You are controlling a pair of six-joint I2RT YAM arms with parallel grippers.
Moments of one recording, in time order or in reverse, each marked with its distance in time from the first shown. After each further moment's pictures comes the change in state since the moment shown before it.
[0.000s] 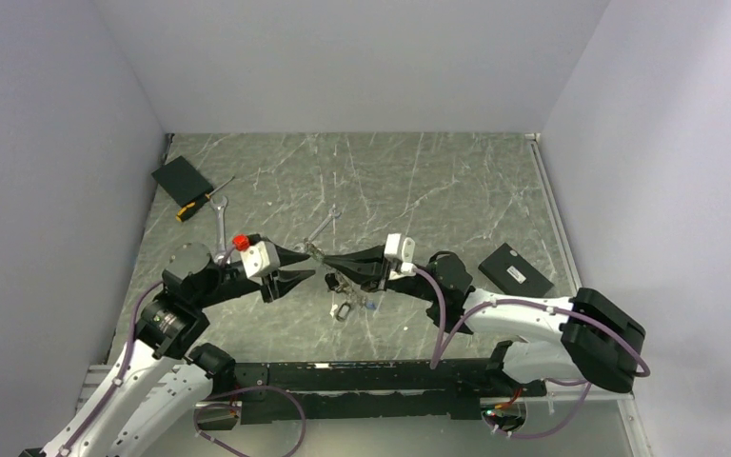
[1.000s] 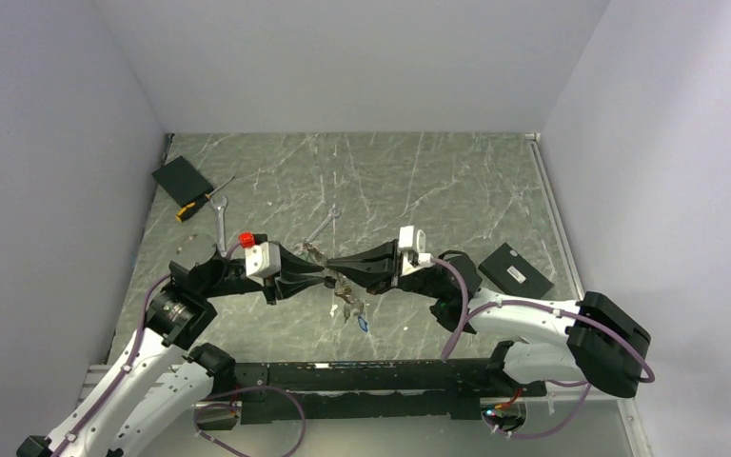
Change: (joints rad) left arm 0.011 0.075 0.000 0.114 0.248 -0.050; right arm -0.030 -0.047 -0.010 0.043 -0.098 0.184
